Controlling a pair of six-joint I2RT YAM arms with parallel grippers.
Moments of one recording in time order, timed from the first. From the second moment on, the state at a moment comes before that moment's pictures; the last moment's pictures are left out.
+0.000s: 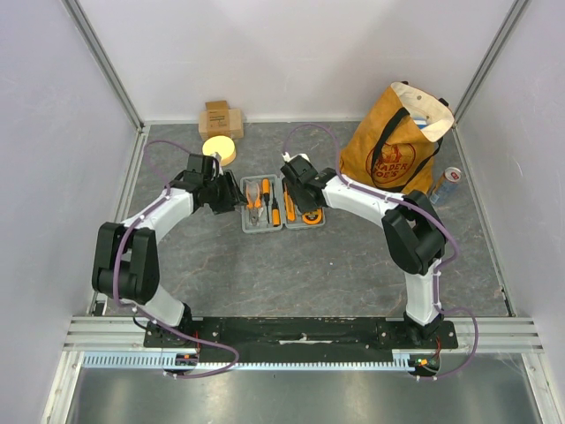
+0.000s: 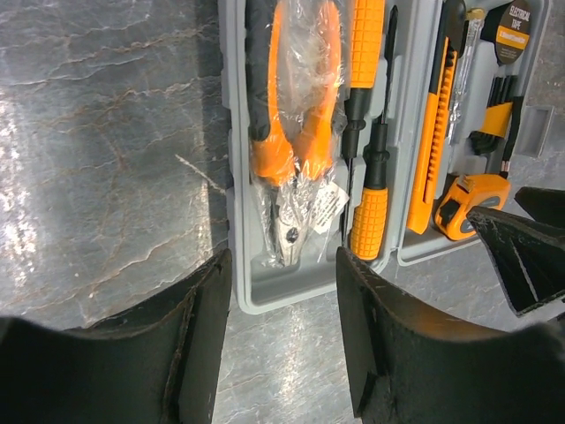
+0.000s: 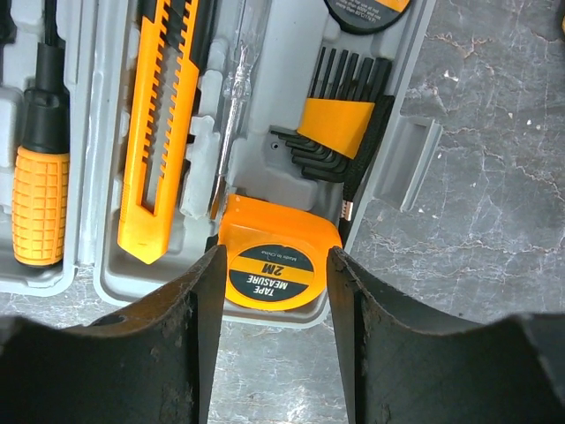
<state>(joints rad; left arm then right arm) -0.20 1.56 0.99 -0.33 0.25 -0.53 0.72 1.98 1.50 -0.59 0.33 0.25</state>
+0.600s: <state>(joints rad) -0.20 1.71 1.04 -0.37 0.33 -0.56 0.72 2.01 1.49 -0.52 0.30 0.17</state>
